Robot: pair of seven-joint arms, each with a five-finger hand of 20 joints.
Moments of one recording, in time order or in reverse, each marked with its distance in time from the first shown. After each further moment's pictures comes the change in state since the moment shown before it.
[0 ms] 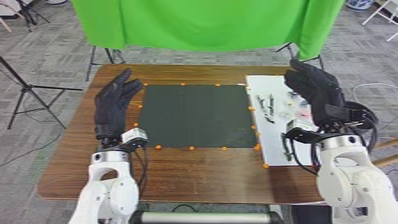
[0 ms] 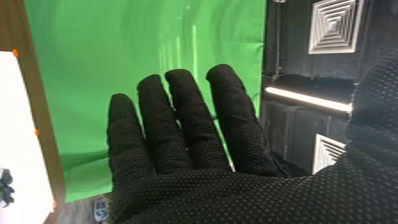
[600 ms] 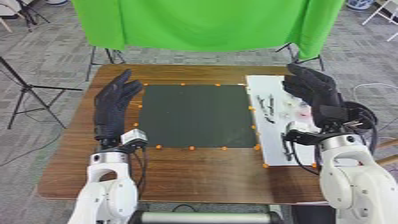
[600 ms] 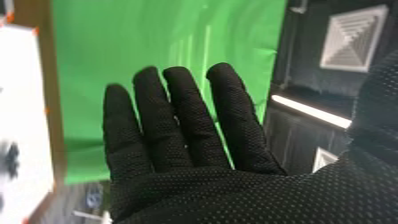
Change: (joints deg) left arm 0.9 0.5 -0.2 -1.0 0.4 0.0 -0.6; right arm -0.7 0.0 0.7 -2.3 -8.8 -0.2 6.4
